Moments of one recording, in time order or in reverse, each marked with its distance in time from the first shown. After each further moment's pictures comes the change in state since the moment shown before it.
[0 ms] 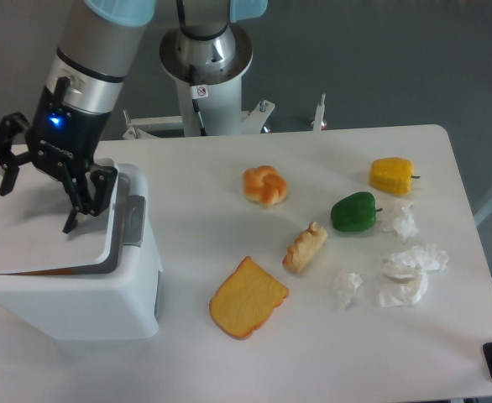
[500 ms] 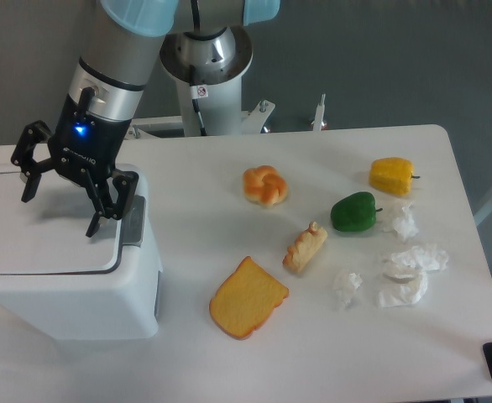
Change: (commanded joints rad) arm 0.009 0.008 -0.008 -0.005 0.003 -0.002
